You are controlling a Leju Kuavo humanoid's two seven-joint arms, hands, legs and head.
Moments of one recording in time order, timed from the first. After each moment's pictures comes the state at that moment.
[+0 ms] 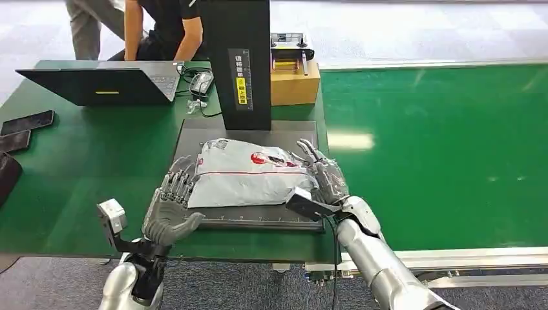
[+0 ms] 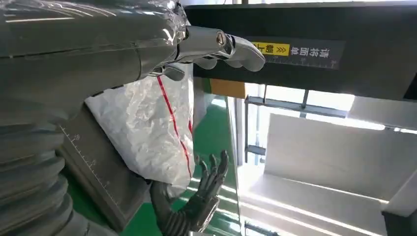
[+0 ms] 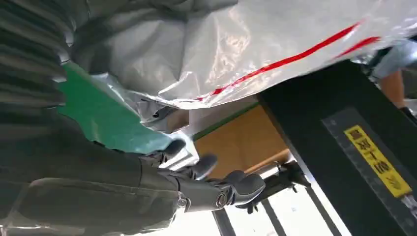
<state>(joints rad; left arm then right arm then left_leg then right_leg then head) -0.05 -0.16 -0.03 -1.28 0.00 -0.35 -0.38 -0.55 0.05 0.32 -0.79 0.75 -0.34 -0.58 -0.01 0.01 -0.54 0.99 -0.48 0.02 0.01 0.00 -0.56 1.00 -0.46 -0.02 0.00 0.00</state>
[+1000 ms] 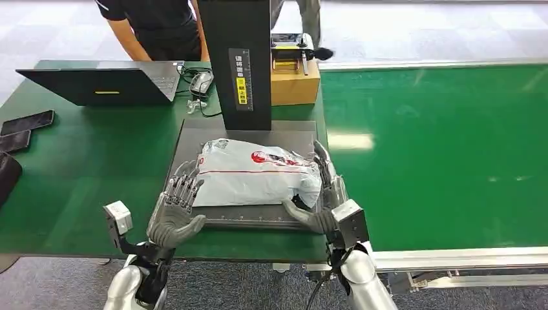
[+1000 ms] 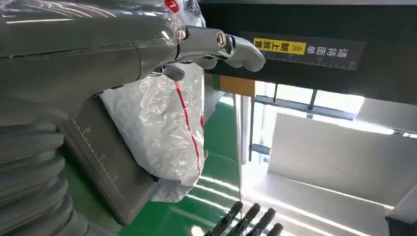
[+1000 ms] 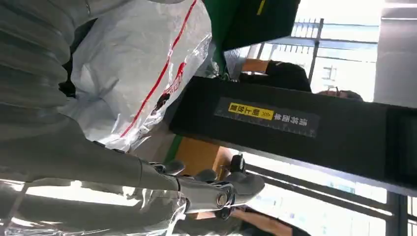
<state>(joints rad) -0.04 -0.15 -0.06 -1.25 0.03 -0.32 -0.38 -0.18 0.11 0.27 -1.42 0.19 -0.09 -0.58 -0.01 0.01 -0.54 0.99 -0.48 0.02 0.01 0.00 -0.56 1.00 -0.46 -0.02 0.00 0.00</state>
